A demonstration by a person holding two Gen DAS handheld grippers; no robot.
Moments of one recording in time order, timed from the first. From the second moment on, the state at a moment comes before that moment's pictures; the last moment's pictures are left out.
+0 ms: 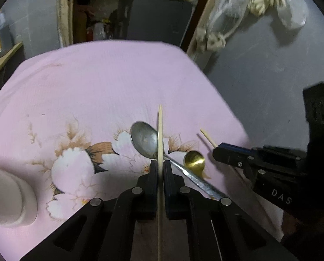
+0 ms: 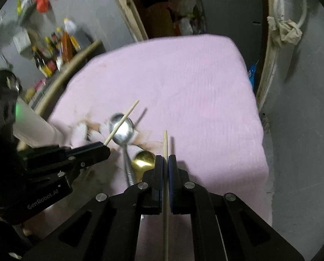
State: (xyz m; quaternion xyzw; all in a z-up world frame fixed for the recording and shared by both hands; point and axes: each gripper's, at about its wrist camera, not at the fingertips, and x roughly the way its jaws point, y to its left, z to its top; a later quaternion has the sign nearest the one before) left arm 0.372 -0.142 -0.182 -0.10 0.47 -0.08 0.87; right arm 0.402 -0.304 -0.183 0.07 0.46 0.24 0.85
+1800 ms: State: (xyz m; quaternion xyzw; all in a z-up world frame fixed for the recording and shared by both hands) left arm 0.256 0.152 -0.064 -0.32 0.05 0.11 0.94; right arm 0.322 -0.091 -0.057 0.24 -0.03 0.20 0.95
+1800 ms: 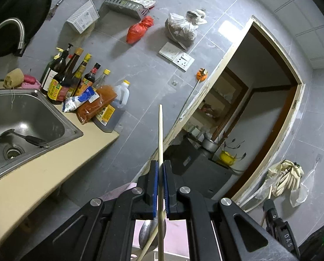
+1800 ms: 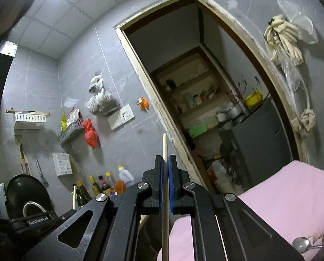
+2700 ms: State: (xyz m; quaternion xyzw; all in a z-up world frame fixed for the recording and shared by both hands) left arm 0.258 0.144 -0.077 -0.30 0.03 0.11 0.95; right arm 0.312 -0.084 -0.051 0.27 -0.06 0.18 0.94
